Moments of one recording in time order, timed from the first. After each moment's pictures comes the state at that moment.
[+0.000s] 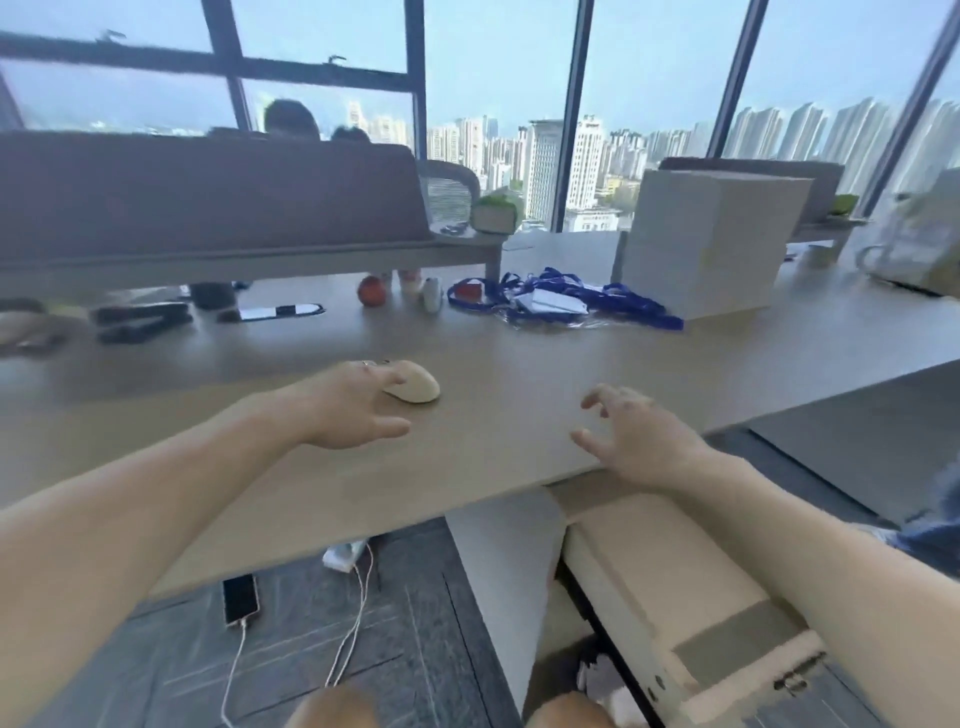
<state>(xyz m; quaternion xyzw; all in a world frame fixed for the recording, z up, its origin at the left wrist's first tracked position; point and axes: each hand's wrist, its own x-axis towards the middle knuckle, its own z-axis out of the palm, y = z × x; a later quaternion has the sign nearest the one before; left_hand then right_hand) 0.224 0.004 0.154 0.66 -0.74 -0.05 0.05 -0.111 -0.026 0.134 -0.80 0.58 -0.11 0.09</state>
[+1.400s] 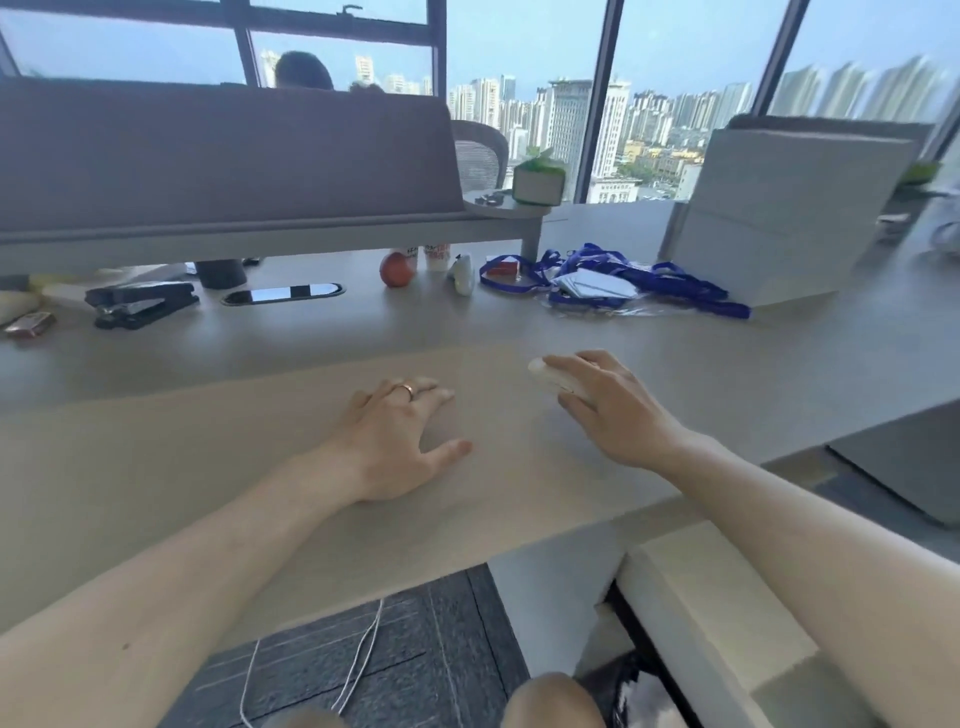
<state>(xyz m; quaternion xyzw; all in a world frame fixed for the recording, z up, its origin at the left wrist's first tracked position) 0.245 -0.035 0.088 0.66 -0.75 -0.02 0.11 -0.025 -0.130 0.093 -0.85 0.47 -0.21 0.11</state>
